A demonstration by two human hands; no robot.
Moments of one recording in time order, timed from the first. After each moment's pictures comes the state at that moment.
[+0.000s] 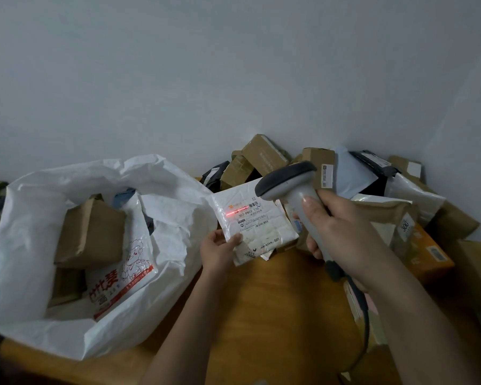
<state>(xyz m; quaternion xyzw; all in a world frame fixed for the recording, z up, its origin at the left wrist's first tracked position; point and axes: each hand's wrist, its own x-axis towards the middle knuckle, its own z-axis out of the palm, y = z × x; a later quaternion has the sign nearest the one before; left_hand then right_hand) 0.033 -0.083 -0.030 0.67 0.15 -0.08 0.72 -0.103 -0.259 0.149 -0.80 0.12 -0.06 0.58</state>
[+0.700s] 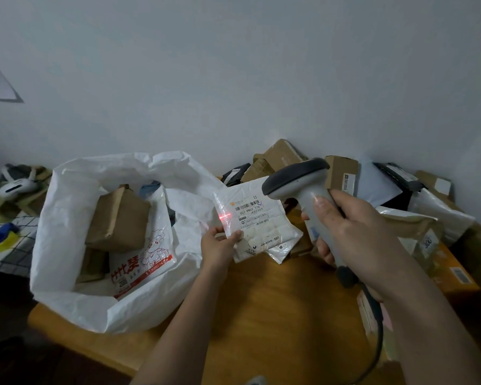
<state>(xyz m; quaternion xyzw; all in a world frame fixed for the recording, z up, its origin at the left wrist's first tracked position) 0.027 -0.056 -0.010 0.68 0.17 -0.02 0.72 -0.114 -0.246 0.171 -0.80 0.08 -0.05 0.59</state>
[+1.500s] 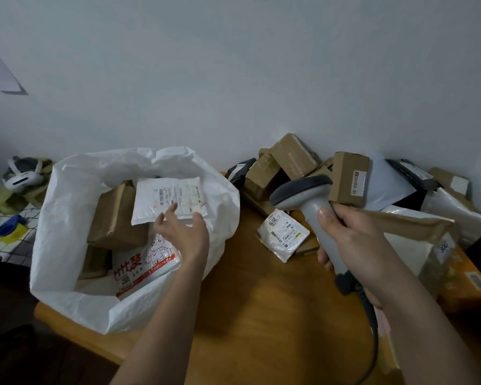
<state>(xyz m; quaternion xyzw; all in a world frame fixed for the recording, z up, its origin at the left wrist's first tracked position) 0.050 -0.024 0.024 0.76 0.25 0.23 0.55 -0.089 -0.254 0.136 -0.78 0.10 -0.02 0.62</state>
